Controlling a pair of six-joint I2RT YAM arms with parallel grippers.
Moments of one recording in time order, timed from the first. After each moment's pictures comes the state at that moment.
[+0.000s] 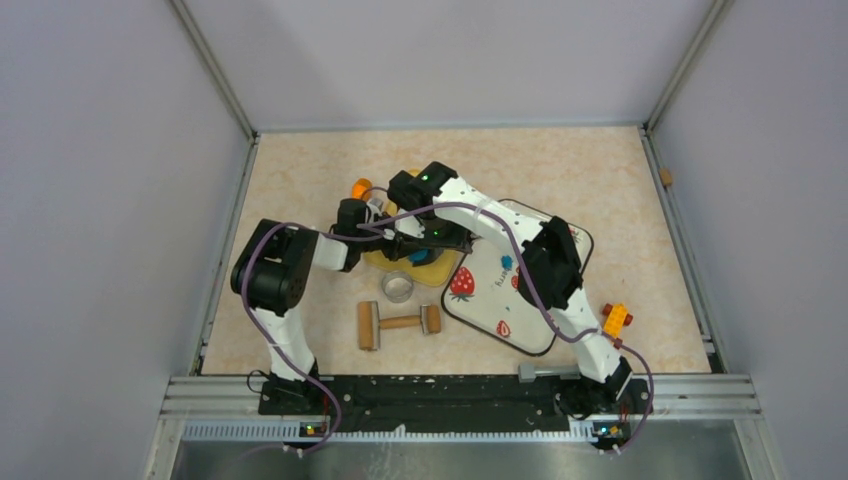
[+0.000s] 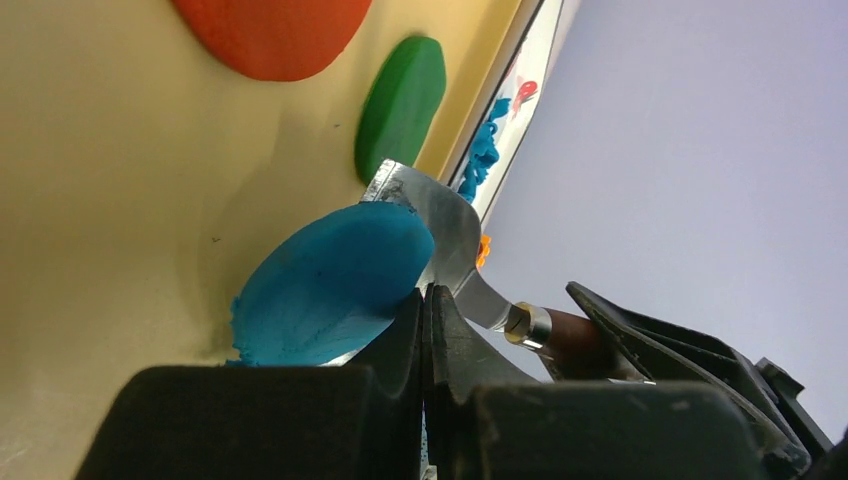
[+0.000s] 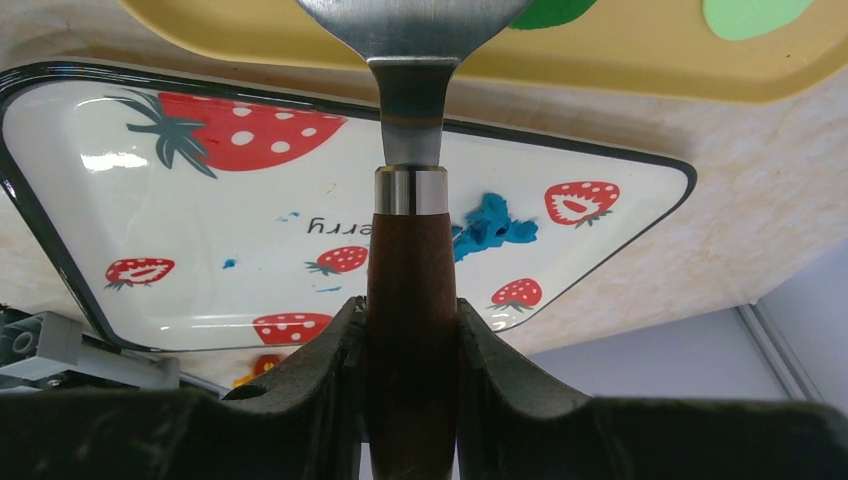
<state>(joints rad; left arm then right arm) -0.27 1.89 0.77 0.55 0.76 -1.28 0.88 2.29 2.20 -1.51 0.28 -0.54</state>
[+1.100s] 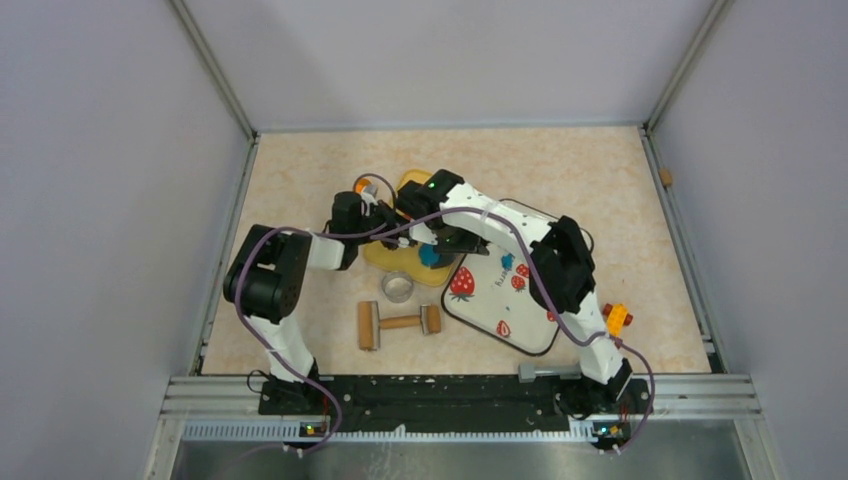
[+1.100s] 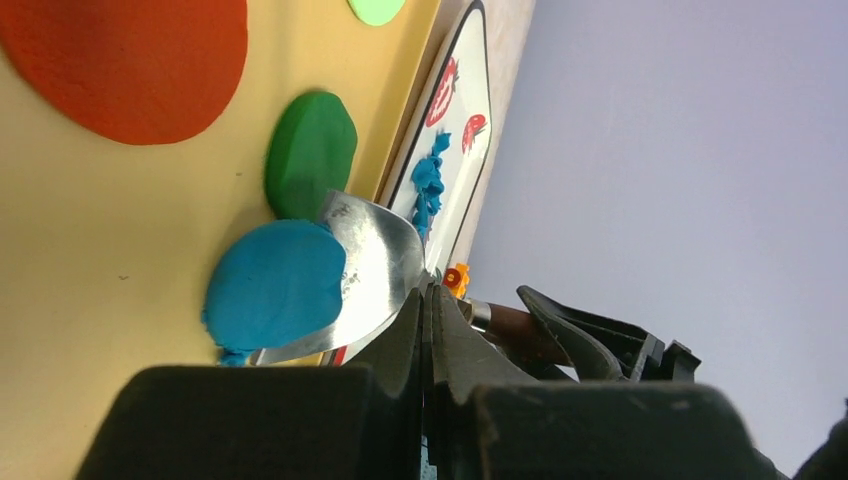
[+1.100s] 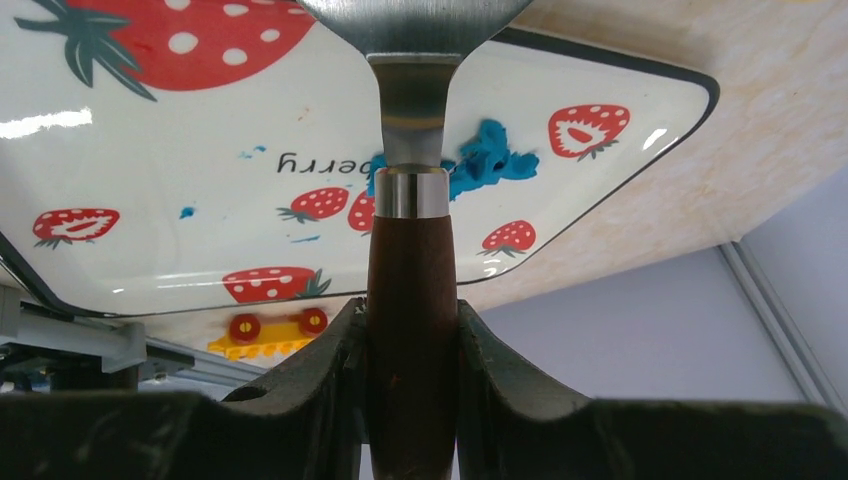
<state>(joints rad) -0.27 1.83 0.77 0.61 0.70 -1.28 0.88 2.20 2.03 -1.49 0.40 -0.53</state>
